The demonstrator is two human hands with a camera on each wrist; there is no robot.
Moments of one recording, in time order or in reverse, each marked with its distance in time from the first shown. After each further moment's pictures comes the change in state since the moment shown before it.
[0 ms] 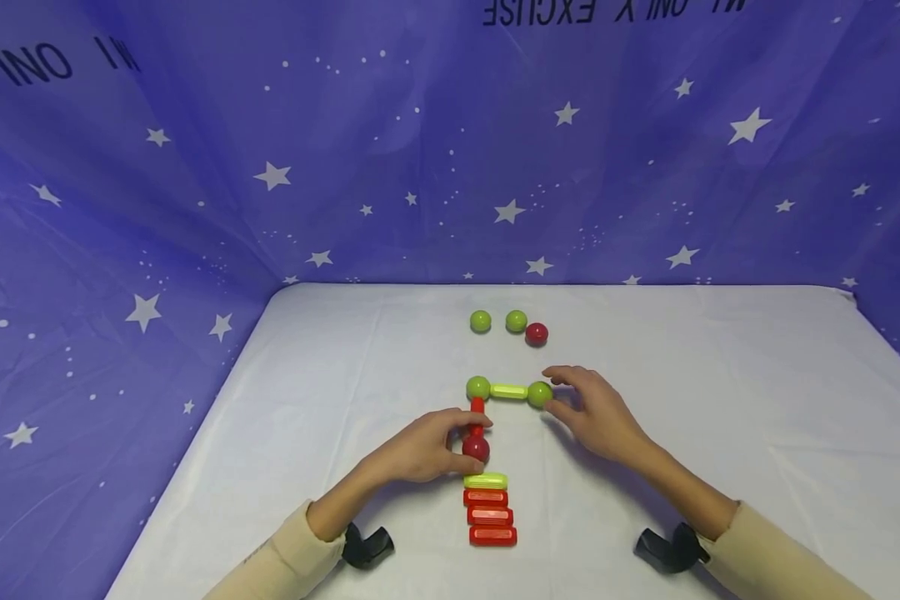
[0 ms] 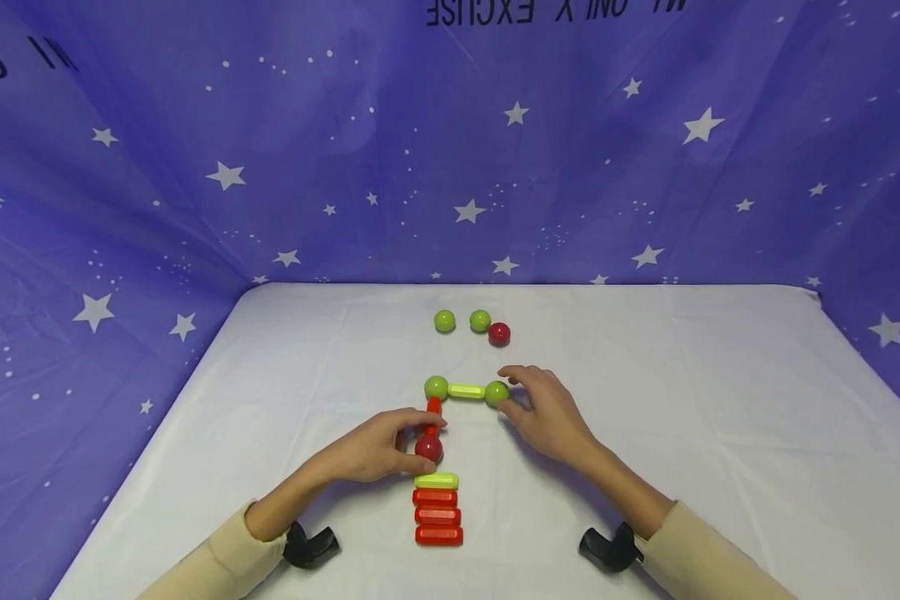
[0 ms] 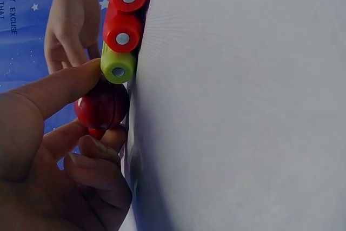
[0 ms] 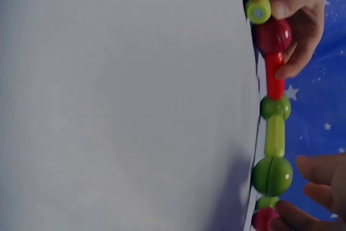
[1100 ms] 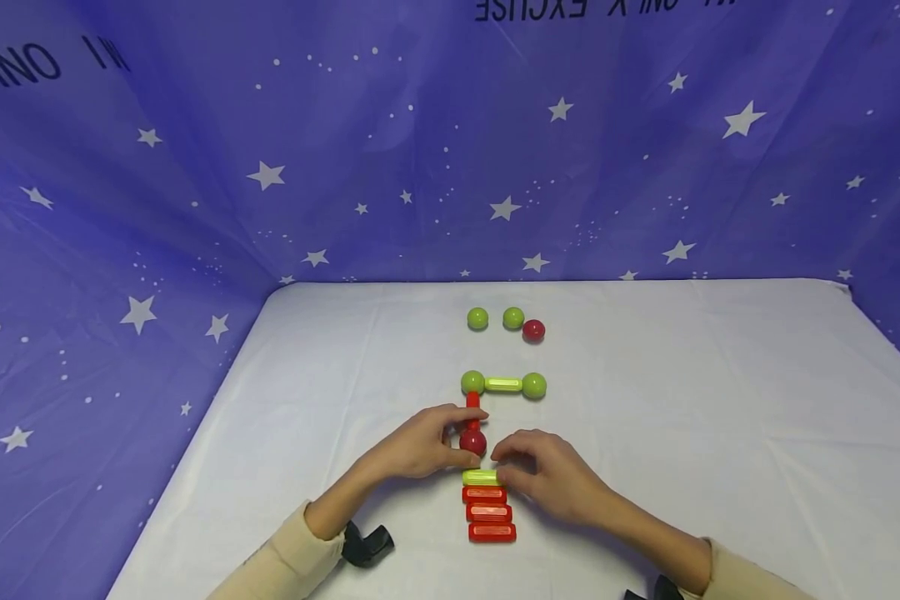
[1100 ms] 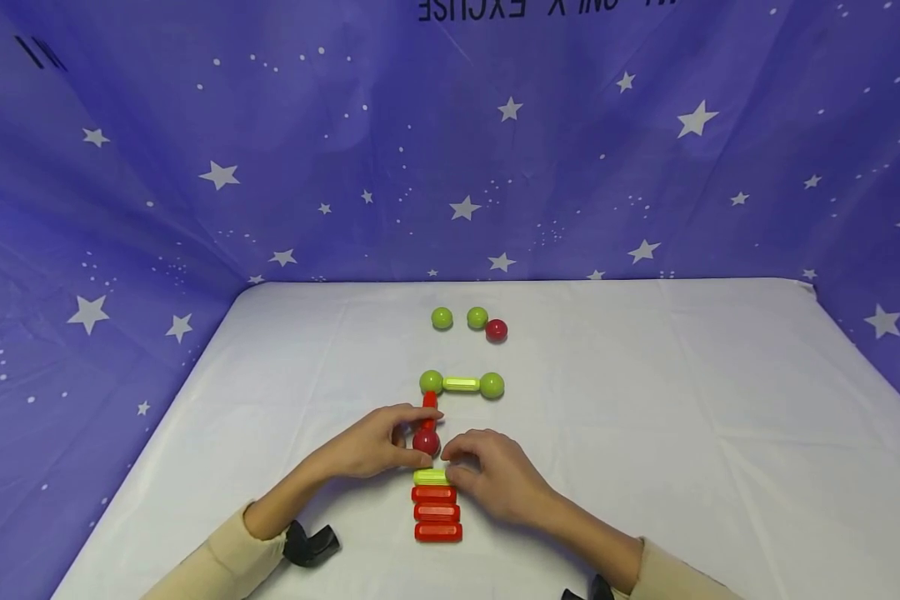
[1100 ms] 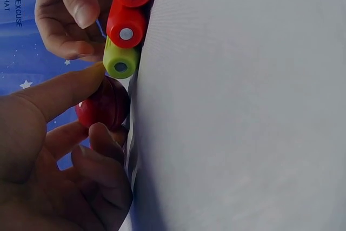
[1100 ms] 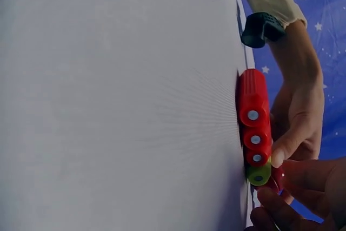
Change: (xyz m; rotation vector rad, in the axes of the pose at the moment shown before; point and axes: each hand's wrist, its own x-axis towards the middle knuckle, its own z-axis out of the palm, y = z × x) left_hand 0.000 -0.004 -0.001 -0.025 0.022 0.052; right_hand -0.037 -0.053 0.035 0.223 -0.265 -0.041
